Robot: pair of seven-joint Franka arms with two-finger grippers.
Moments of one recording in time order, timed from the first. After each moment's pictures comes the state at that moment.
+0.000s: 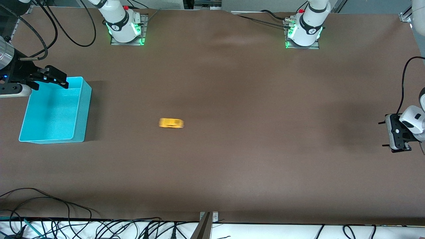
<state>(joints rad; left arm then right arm) 0.32 0.56 -0.06 -1.42 0.07 1.80 1.68 0.04 0.09 0.01 -1.51 0.00 1.56 -0.02</state>
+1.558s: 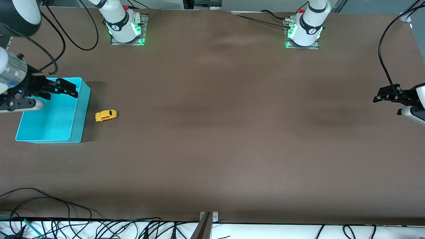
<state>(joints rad) 0.24 0.27 -0.14 -1.39 -0.02 1.49 0.53 0.07 0.19 0.00 -1.51 0.04 1.63 -0.04</state>
